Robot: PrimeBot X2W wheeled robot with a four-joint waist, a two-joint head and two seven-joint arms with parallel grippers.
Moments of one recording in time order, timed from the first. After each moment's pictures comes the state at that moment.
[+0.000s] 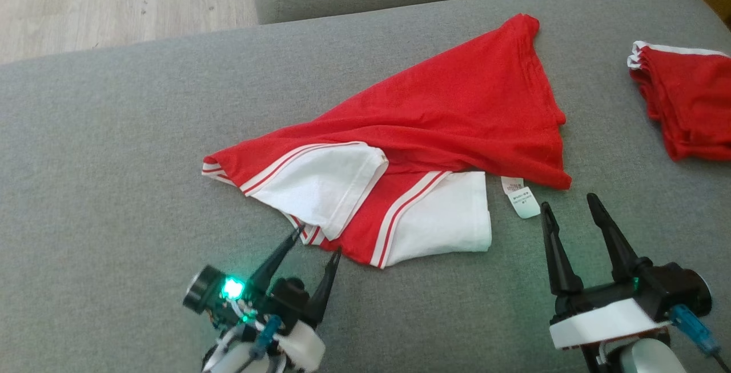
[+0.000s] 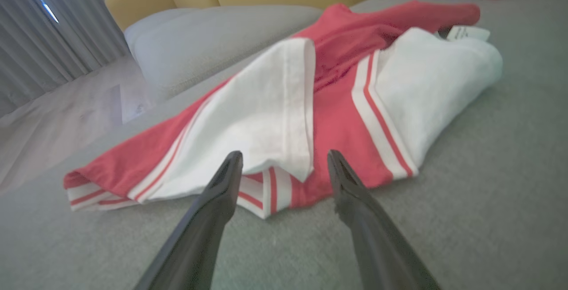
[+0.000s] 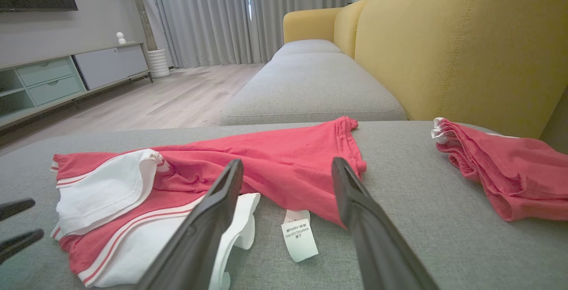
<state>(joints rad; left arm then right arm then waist) -0.31 0.22 -0.78 0.52 -0.19 0.17 -0.25 0.05 -0.10 0.10 0.12 0.12 0.13 -0.26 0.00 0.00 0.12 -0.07</state>
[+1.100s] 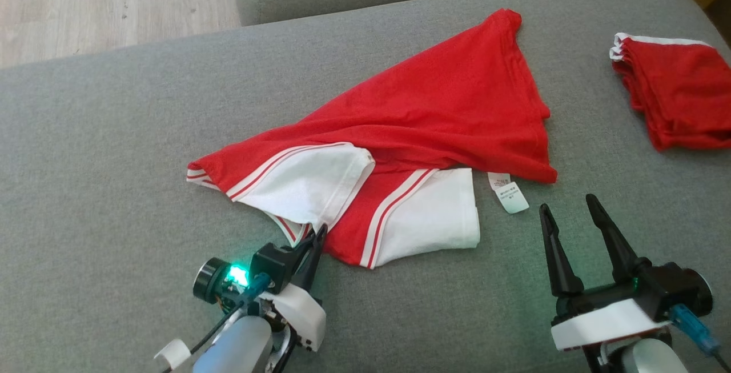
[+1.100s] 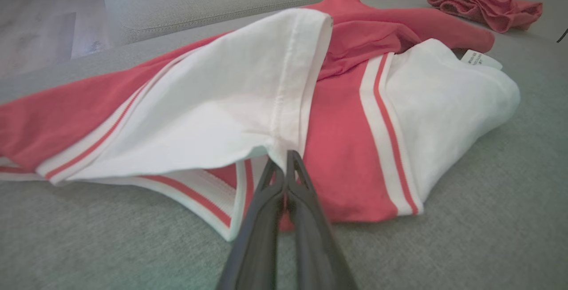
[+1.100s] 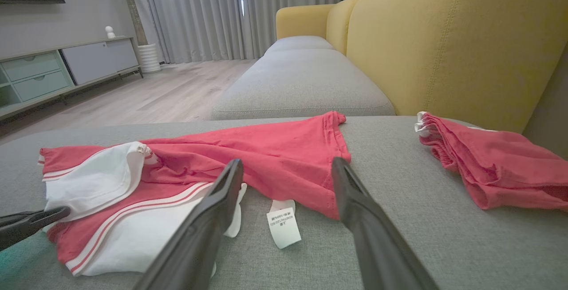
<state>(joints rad) -0.40 0.08 -0.69 0.79 -0.35 -0.02 -0.25 0.05 -0.11 0.12 0.13 0.12 0.13 -0.26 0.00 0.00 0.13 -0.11</state>
